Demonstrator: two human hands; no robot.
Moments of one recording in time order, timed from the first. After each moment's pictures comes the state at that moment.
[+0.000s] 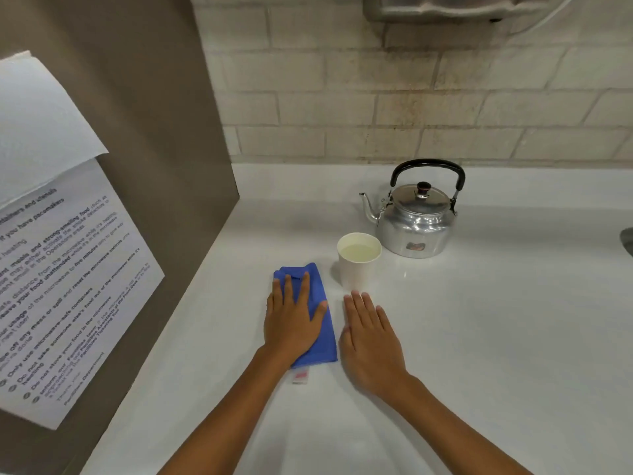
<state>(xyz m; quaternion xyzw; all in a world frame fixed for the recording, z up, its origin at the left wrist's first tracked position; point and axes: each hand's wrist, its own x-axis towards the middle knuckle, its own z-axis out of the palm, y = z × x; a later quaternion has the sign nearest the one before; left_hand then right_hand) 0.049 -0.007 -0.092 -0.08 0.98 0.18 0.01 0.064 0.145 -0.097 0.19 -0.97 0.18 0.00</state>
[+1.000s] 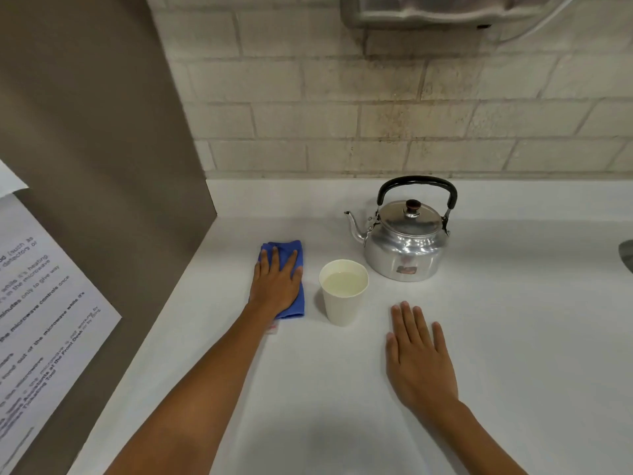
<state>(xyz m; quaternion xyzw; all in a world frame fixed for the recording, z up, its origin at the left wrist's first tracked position) -0.099 -0.041 -0.105 -0.04 1.00 0.09 -0.02 0.015 0.219 -0.108 0.07 -0.99 0.13 0.01</state>
